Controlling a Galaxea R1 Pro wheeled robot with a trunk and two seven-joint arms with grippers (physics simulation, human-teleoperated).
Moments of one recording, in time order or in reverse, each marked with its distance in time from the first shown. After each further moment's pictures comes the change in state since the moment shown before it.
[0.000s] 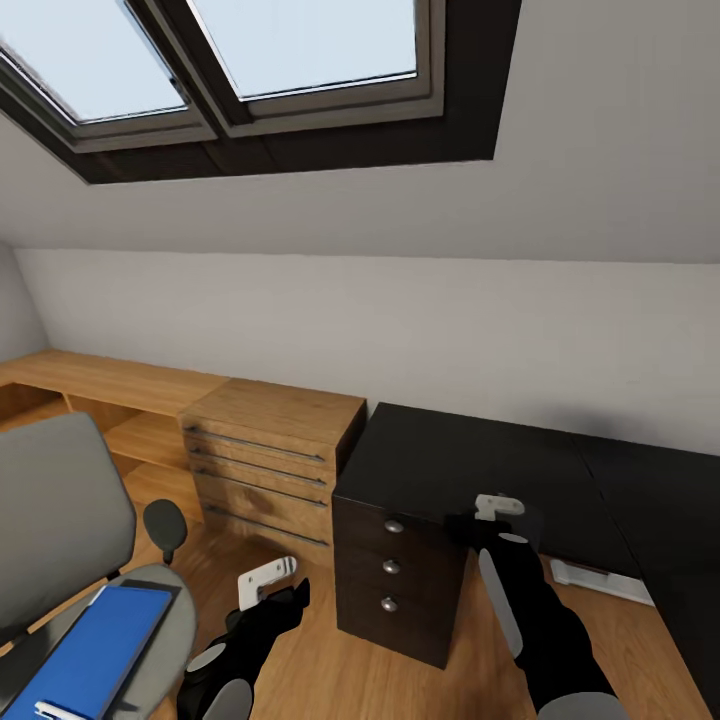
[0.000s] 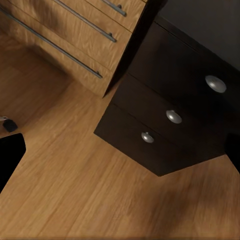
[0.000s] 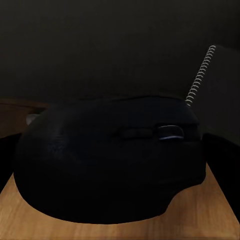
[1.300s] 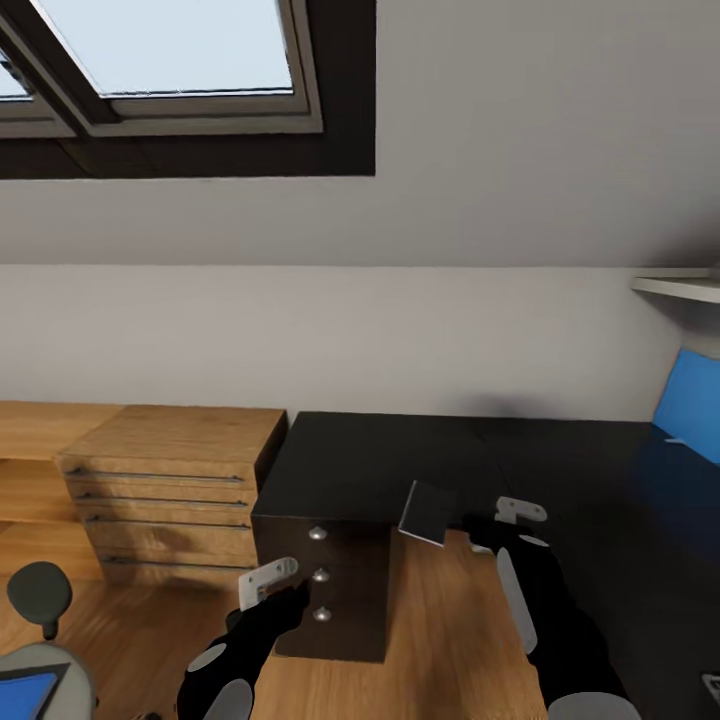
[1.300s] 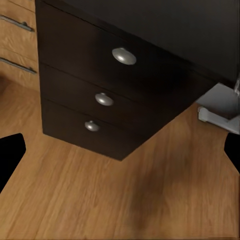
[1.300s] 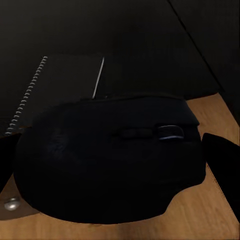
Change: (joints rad) left arm 0.000 -0.001 -0.001 0.002 -0.001 -0.001 0.001; right arm 0.000 -0.003 -0.108 0.000 0.001 -0.018 0.001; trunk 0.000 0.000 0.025
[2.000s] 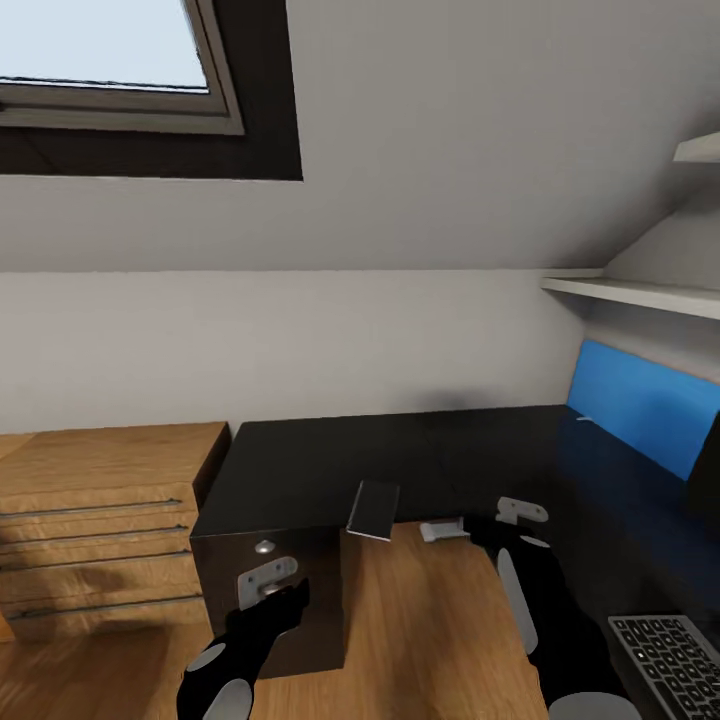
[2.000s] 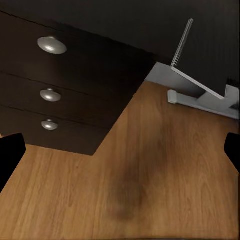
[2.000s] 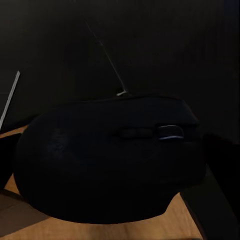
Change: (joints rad) left arm 0.000 0.001 0.001 -0.002 0.000 -0.001 -0.001; right arm 0.000 -0.002 -0.004 0.005 0.002 -0.006 0.000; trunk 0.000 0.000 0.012
